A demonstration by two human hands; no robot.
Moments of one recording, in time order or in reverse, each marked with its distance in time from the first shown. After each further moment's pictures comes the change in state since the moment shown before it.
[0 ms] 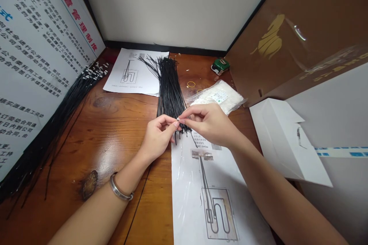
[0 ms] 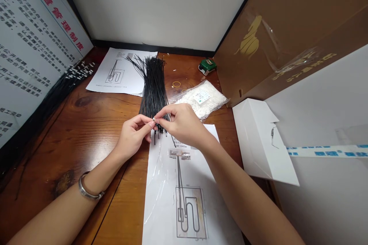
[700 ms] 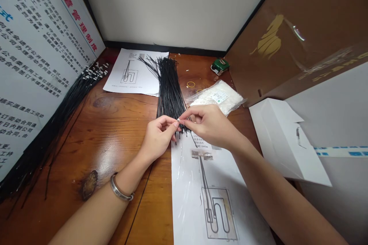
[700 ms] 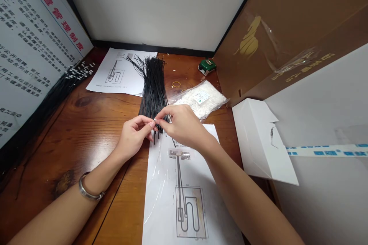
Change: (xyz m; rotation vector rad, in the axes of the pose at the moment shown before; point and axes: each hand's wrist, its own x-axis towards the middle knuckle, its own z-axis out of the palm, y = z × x) left_hand 0.000 -0.002 0.002 0.034 0.016 -0.001; right_hand -0.002 -0.004 -0.001 -0.135 -0.007 -0.019
